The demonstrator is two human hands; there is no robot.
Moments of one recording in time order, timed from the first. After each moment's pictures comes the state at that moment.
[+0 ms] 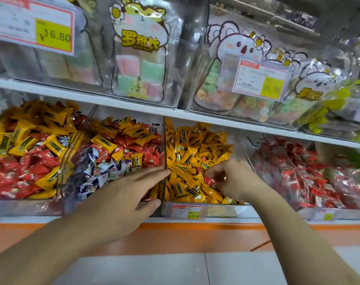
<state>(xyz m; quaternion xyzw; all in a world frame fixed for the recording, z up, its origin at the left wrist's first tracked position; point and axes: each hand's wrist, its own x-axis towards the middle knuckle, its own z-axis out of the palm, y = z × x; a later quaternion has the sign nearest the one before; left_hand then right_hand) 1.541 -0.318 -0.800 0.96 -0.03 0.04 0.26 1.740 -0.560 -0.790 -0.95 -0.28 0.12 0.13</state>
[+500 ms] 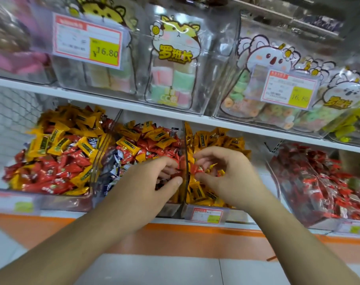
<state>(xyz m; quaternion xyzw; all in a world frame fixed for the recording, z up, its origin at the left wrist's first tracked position) 1.535 -0.314 -0.780 0.90 0.08 0.14 0.41 1.670 -0.496 -0.754 -0.85 -0.37 0.05 0.38</state>
